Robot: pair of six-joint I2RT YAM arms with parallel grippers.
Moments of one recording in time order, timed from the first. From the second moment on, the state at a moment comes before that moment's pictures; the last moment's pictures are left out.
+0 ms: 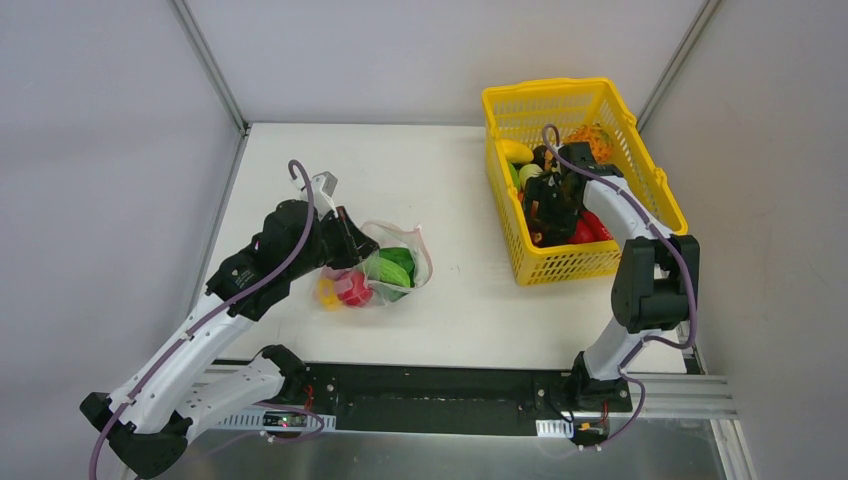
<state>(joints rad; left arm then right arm) -0.64 0.83 1.00 -0.64 -0.01 -0.75 0.12 1.71 1.32 -0.83 -0.22 0.33</state>
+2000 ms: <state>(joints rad) -0.64 0.81 1.00 -0.64 -0.01 -0.75 0.08 1.65 1.24 -0.71 0.06 0.40</state>
